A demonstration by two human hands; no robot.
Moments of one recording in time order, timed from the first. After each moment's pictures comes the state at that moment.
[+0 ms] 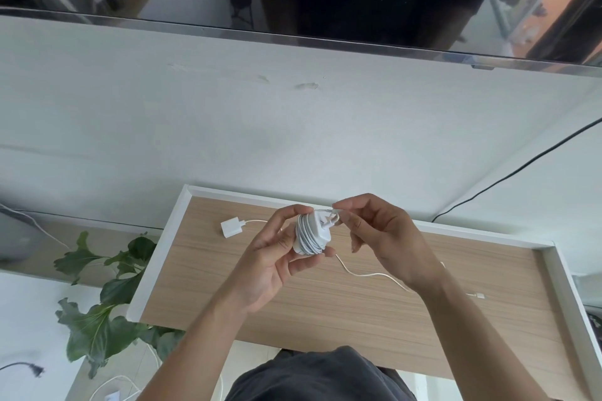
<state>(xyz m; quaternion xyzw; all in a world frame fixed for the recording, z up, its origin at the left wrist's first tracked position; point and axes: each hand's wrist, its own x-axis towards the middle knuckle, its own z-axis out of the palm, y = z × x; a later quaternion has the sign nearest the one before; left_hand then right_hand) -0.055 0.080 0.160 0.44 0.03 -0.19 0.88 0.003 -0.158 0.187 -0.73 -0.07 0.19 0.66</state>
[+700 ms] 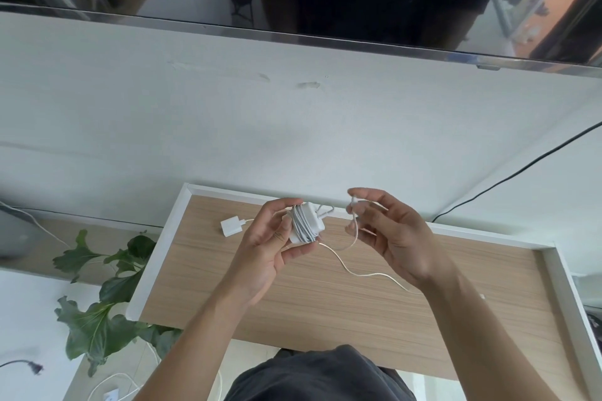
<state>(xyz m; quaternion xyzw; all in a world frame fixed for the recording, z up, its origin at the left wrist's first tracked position) -0.046 0.082 0.154 0.50 0.10 -0.09 0.86 0.013 -0.163 0.185 -0.55 0.03 0.25 0.80</state>
